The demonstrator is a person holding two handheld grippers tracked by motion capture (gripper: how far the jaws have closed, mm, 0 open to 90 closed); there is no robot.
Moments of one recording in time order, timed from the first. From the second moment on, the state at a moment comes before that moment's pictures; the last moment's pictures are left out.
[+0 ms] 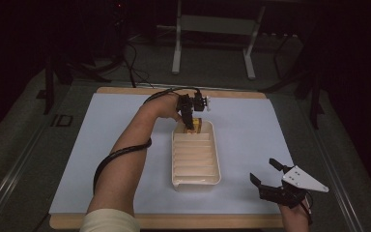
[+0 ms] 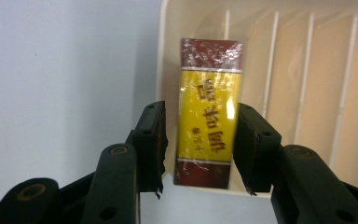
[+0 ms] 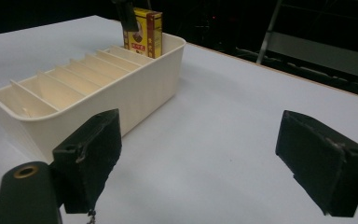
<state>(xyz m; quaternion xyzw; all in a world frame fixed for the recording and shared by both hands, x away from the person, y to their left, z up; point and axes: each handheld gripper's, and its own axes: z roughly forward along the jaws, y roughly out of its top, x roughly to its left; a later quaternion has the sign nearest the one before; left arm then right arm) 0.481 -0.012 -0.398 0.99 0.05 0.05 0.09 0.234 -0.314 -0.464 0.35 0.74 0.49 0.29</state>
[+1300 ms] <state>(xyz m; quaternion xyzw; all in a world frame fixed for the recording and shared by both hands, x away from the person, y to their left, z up) 0.425 0.071 -0.365 0.98 0.12 0.05 0.17 0.235 -0.311 -0.465 0.35 0.75 0.49 0.29</state>
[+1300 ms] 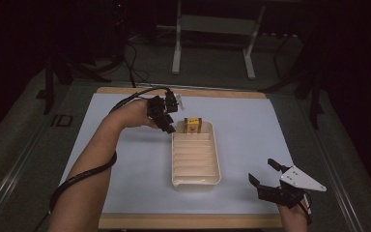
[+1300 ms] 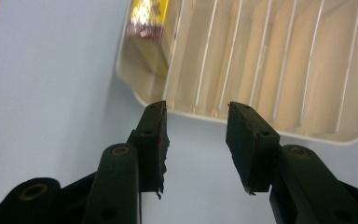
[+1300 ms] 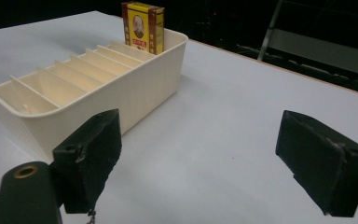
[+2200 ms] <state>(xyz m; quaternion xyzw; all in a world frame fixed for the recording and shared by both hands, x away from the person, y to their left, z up) 0.386 0.124 -0.374 0.96 0.19 0.06 0.20 0.235 -0.309 -0.466 0.35 0.75 0.48 0.28</state>
